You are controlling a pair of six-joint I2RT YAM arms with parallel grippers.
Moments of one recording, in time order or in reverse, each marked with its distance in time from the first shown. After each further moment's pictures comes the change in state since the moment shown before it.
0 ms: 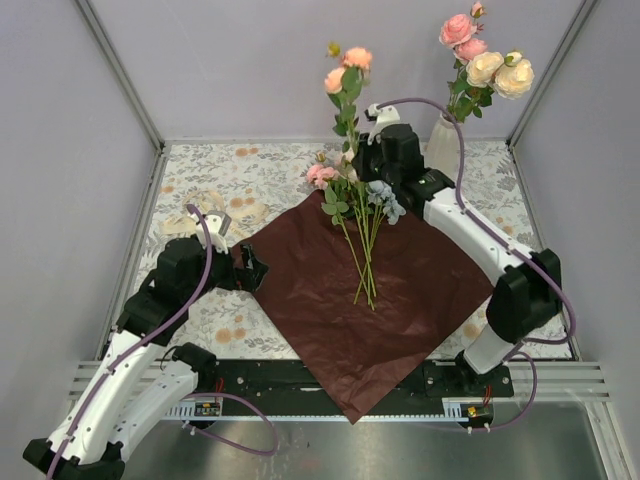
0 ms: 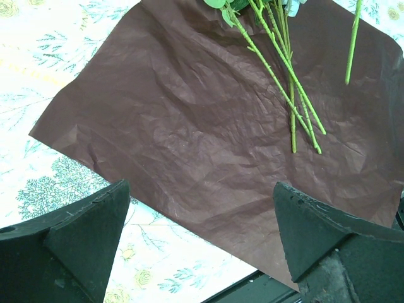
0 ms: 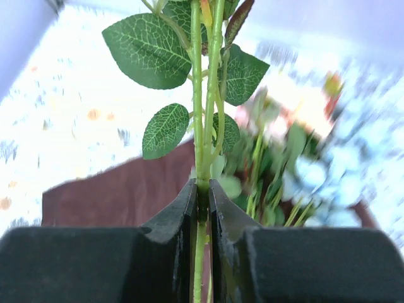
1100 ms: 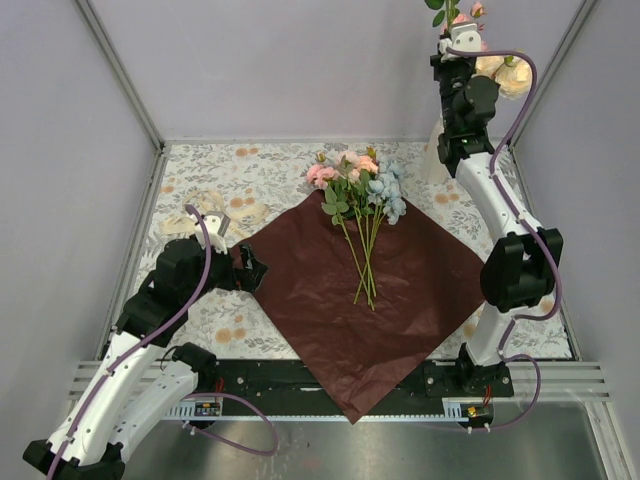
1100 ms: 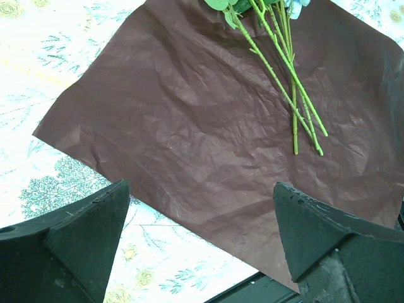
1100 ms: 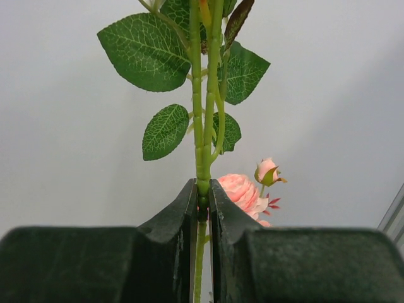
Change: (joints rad) left arm 0.000 -0.011 -0.005 0.000 -0.010 0.000; right arm -0.314 0.125 0.249 0.846 0.084 -0.605
